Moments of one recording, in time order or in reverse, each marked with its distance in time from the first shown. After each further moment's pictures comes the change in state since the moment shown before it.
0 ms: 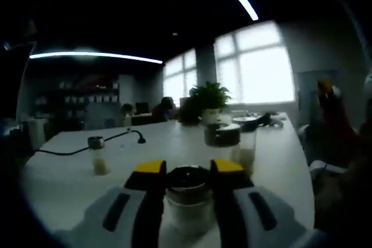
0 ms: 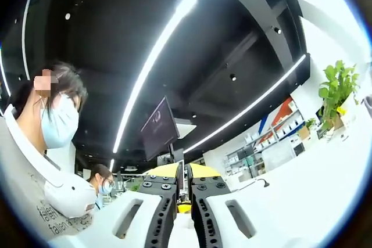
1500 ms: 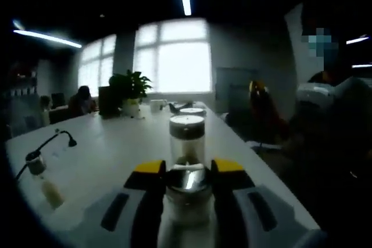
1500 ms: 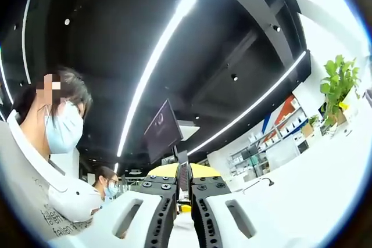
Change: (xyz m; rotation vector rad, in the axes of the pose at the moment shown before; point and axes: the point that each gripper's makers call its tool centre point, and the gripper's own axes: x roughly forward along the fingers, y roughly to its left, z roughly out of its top) left arm 0.000 -0.017 -0.005 0.057 0.113 -0.683; right arm 0.000 0.004 -0.001 0.031 -0.018 0.024
